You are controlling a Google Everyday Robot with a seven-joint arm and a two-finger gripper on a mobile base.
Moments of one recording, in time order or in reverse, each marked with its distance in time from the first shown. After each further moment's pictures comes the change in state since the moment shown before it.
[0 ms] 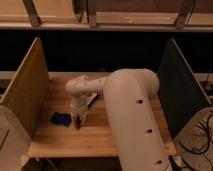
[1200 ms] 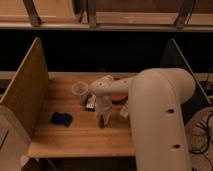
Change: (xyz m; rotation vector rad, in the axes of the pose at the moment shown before) arm -0.002 -0.133 -0.022 0.071 -0.071 0.308
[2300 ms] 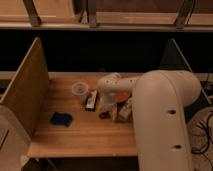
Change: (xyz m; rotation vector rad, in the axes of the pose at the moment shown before) arm -0.057 -0.014 -0.004 -0.074 -0.071 0.142
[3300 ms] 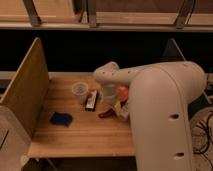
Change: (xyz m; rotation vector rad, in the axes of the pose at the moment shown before) arm 0.000 -0.019 -0.062 0.104 -0.062 0.076
